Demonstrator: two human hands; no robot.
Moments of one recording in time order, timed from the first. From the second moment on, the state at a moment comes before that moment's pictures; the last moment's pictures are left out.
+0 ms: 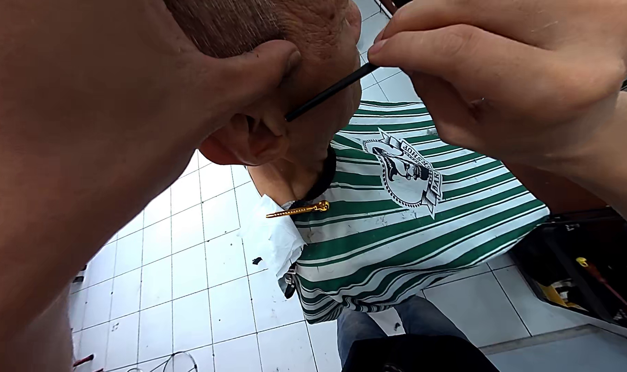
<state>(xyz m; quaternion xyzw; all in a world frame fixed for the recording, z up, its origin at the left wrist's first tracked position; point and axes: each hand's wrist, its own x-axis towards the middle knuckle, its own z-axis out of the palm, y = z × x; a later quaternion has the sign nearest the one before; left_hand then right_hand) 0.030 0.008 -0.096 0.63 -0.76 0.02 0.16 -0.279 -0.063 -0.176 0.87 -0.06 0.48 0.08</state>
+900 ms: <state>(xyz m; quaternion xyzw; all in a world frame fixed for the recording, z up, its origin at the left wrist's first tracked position) 0.075 0.005 -0.168 0.70 -0.65 -0.02 0.28 -0.279 -0.071 -0.197 0.87 -0.06 0.48 0.03</state>
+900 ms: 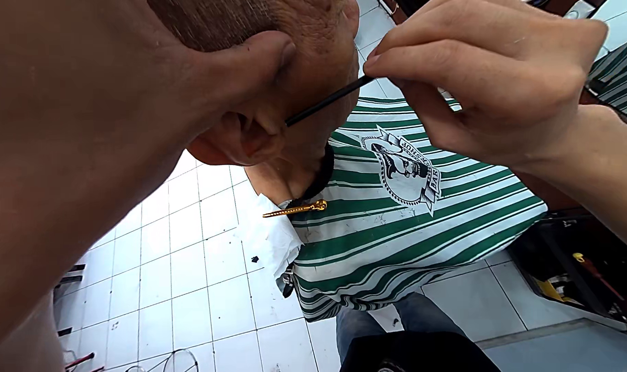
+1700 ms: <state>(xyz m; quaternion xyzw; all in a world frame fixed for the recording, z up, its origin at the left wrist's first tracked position) 0.022 -0.002 -0.090 0.62 -0.76 0.13 0.12 -0.229 0.032 -0.255 0.88 -0.06 0.48 -0.02</state>
